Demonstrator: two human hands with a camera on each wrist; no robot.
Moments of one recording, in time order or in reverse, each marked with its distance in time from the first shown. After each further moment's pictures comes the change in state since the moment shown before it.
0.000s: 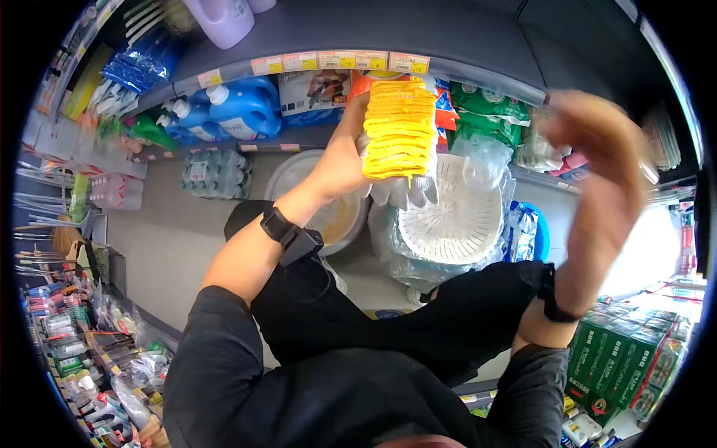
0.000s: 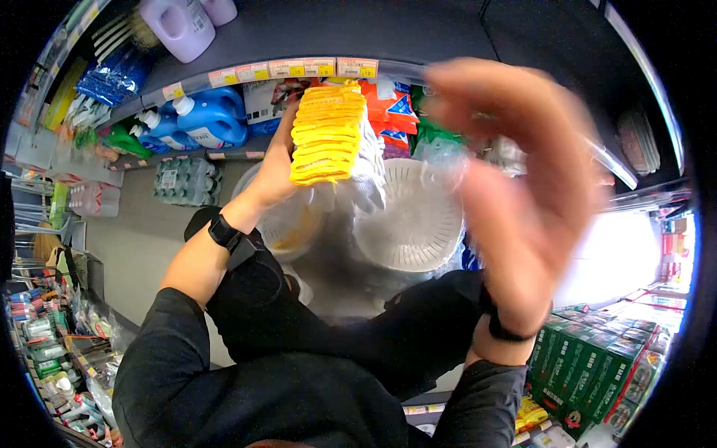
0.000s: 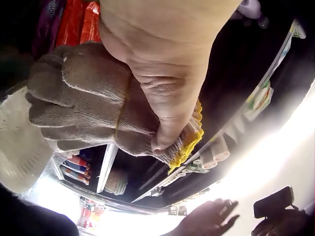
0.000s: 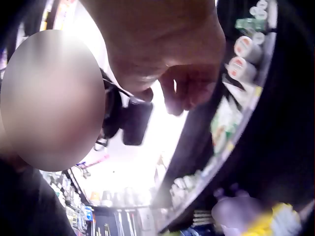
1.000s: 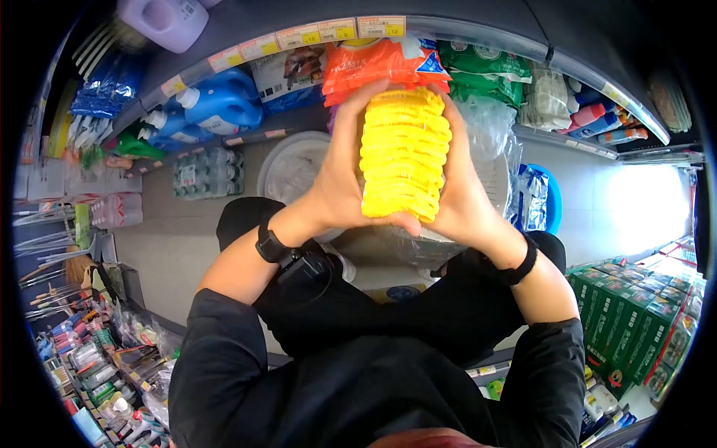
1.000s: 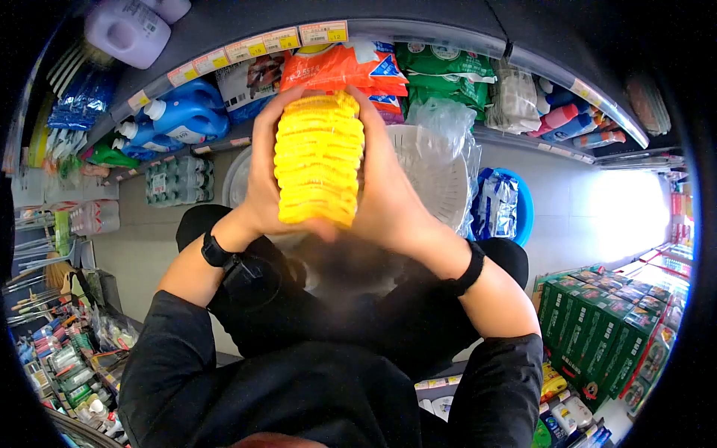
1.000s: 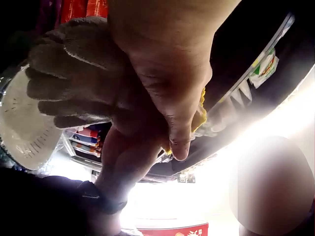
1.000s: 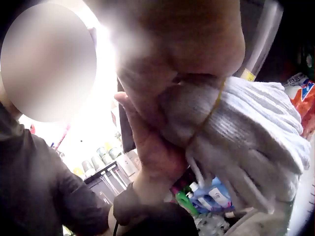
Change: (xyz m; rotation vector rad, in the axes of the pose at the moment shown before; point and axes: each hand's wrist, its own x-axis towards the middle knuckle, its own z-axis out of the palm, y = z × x) left_hand -0.005 -0.006 0.024 0.130 -0.197 0.300; right_hand -0.070 0.099 0.136 0.471 -0.072 0.254
